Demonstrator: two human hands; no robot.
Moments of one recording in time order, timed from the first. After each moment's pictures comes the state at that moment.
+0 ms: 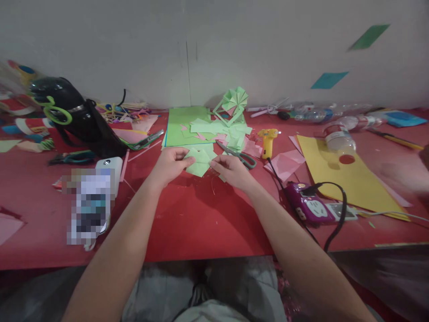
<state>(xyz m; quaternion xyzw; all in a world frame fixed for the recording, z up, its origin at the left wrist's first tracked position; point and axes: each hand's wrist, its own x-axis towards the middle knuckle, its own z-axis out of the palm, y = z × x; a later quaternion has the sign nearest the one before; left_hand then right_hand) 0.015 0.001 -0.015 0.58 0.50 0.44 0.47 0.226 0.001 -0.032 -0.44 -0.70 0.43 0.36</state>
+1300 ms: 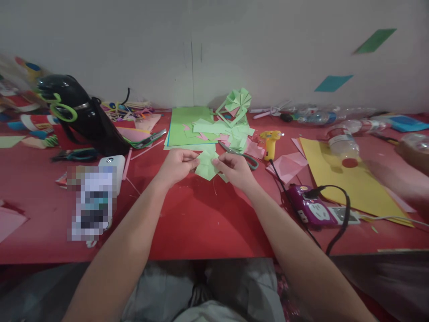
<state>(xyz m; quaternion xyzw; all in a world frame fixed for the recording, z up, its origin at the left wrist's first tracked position) 0.025 -0.003 -0.014 0.55 0.48 0.43 0.53 0.222 -0.002 -0.030 -0.44 -0.67 0.42 0.43</state>
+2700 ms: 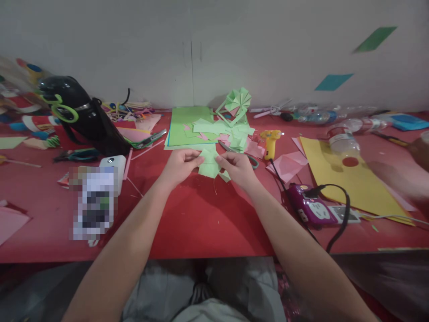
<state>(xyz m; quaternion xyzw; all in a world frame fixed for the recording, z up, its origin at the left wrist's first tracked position) 0.031 -0.002 -0.022 0.56 0.46 0.46 0.51 0.226 0.003 -0.033 -0.45 -0.63 0.44 0.45</state>
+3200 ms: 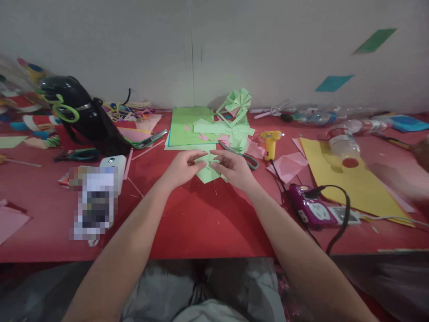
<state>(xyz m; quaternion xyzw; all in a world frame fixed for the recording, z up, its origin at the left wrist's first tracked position) 0.028 -0.003 -0.020 0.67 0.48 0.40 0.40 0.224 0.004 -0.040 -0.39 -0.66 0.45 0.46</state>
